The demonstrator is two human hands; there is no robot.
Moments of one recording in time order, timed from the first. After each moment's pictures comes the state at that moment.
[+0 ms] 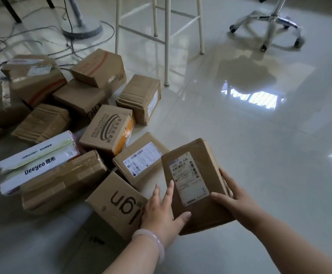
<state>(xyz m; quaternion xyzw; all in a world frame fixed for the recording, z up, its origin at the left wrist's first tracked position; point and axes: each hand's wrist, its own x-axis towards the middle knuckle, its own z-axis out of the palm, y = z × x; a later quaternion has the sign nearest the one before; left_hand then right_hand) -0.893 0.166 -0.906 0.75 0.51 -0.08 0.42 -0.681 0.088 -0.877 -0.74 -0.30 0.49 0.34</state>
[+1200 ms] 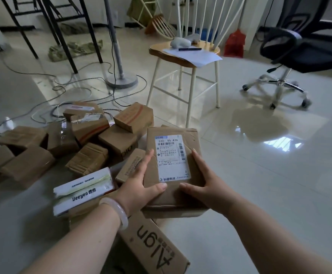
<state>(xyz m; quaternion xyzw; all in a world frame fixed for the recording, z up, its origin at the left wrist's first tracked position) -0.966 0.279 -0.667 0.69 0.50 0.17 0.49 -0.755 0.214 -0.670 -0.67 -0.51 0.43 0.33</state>
